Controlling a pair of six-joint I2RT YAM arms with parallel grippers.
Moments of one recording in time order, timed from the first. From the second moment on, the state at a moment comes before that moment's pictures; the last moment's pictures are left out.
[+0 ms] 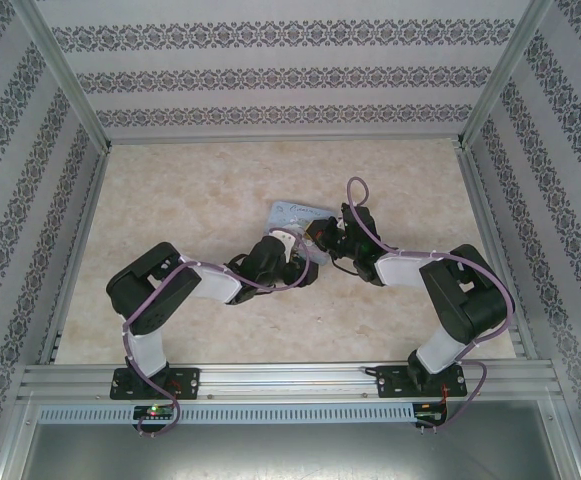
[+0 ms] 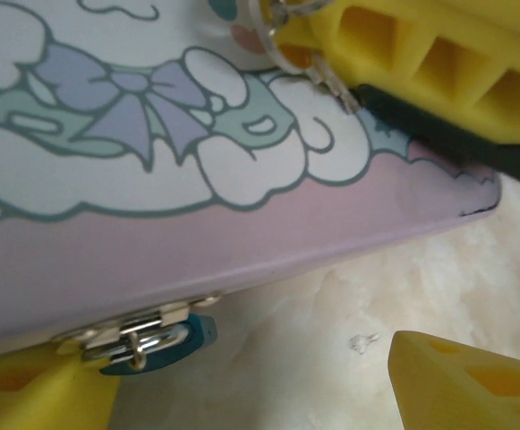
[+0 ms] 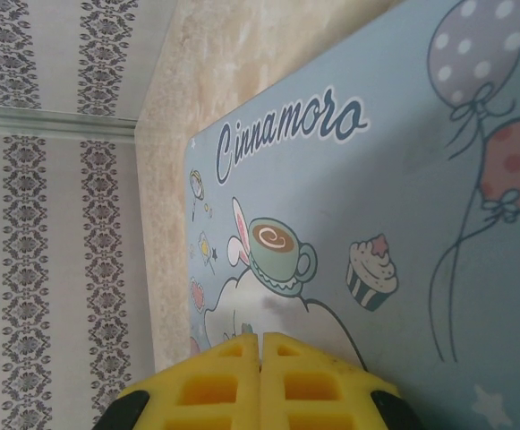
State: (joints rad) left arm -0.77 1.84 0.75 0.51 0.13 -0.55; right arm 0.47 1.64 0.66 0.52 -0.32 1.22
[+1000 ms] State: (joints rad) left arm -0.76 1.97 0.62 1.06 0.12 -1.03; right arm 0.47 1.64 0.65 0.52 -0.32 1.23
